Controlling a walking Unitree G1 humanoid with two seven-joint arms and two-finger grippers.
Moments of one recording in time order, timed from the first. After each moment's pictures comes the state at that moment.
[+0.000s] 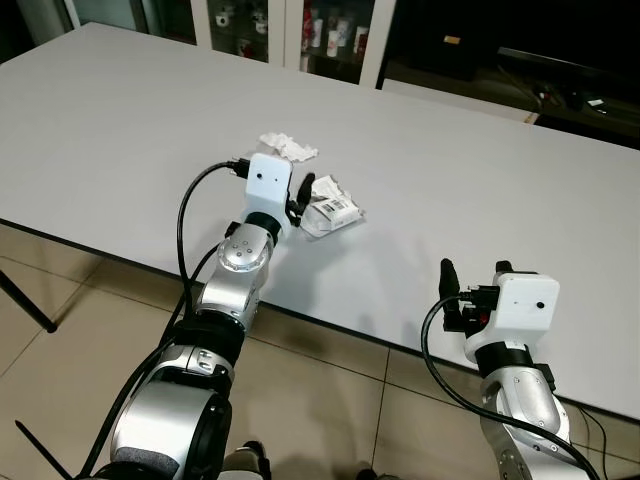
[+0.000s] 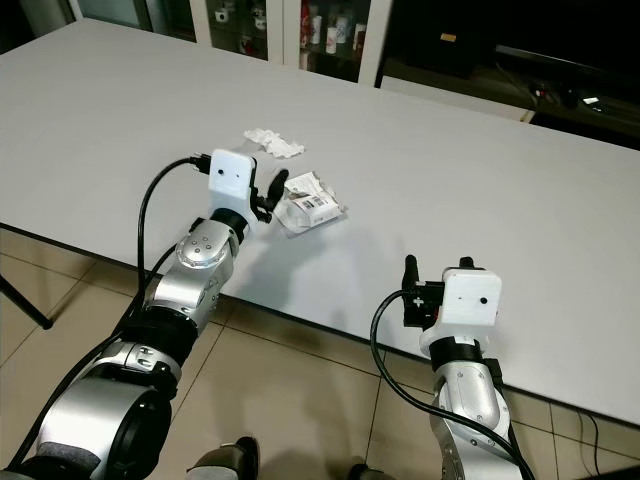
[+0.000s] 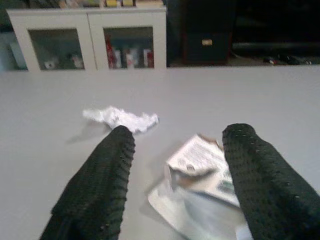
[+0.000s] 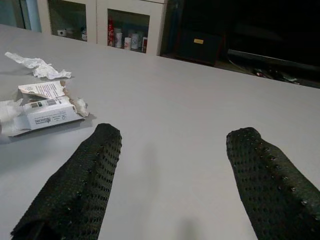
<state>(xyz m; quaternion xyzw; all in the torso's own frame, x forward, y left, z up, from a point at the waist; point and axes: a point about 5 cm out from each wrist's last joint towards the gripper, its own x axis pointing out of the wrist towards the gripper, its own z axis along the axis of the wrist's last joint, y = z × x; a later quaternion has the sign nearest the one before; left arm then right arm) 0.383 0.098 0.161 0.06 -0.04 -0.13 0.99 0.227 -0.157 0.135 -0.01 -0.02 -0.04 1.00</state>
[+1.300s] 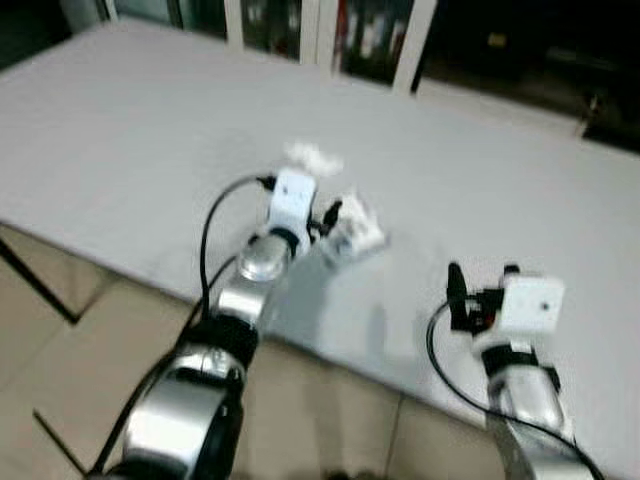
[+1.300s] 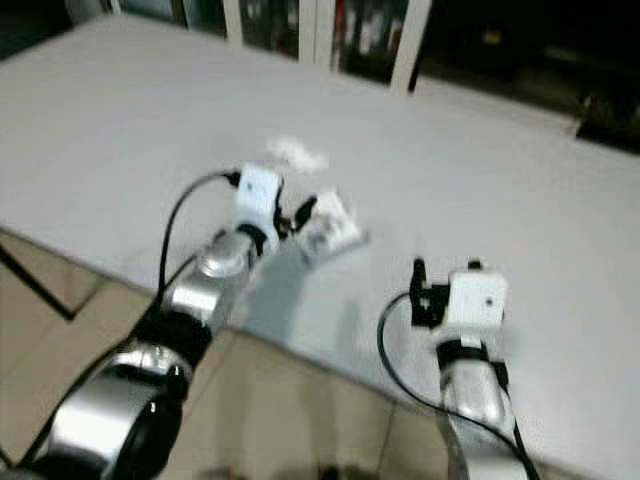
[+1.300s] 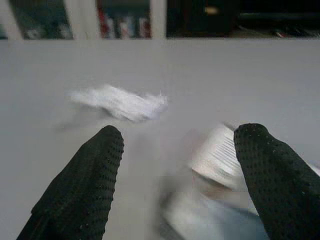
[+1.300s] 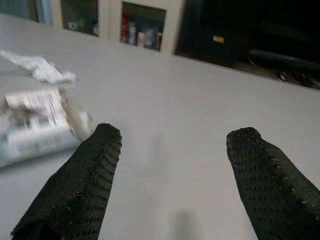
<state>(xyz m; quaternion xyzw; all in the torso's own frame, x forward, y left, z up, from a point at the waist) 0.381 0.079 0.150 0.06 0.00 -0.18 0.98 0.228 -0.160 0.132 -0.02 -0.02 -0.04 1.00</state>
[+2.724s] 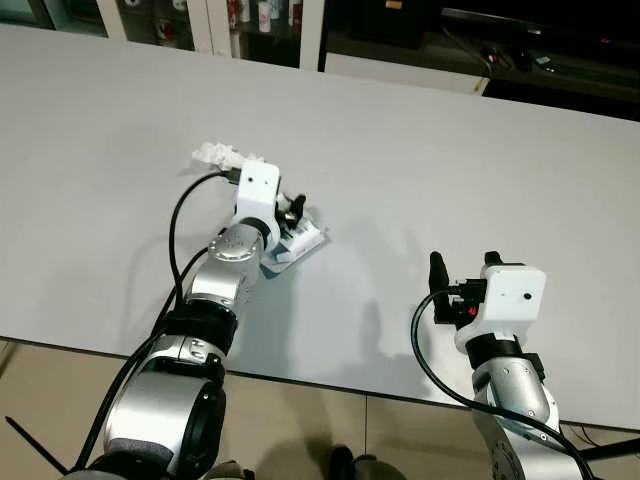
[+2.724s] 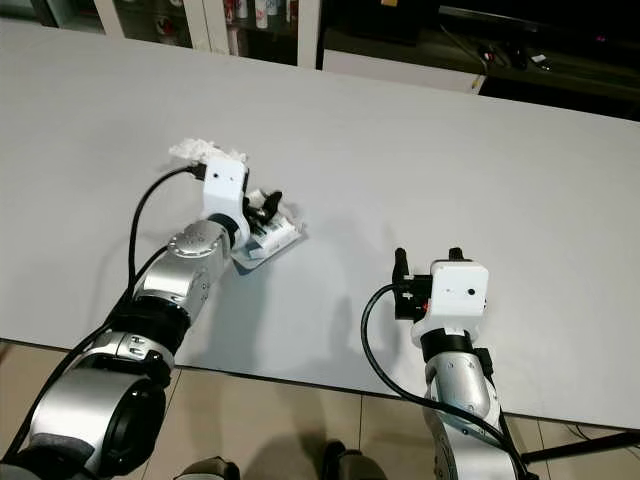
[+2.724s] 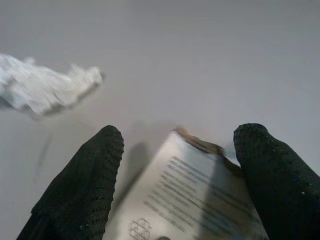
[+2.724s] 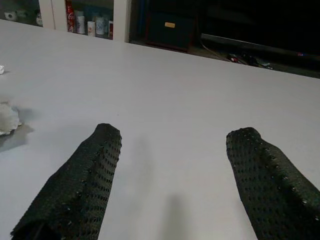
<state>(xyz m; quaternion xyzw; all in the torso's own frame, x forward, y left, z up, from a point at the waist) 0.389 0.112 0.148 0.05 0.09 -0.12 0.99 0.234 -0.149 0.138 -0.02 -0.03 -0.02 1.00</state>
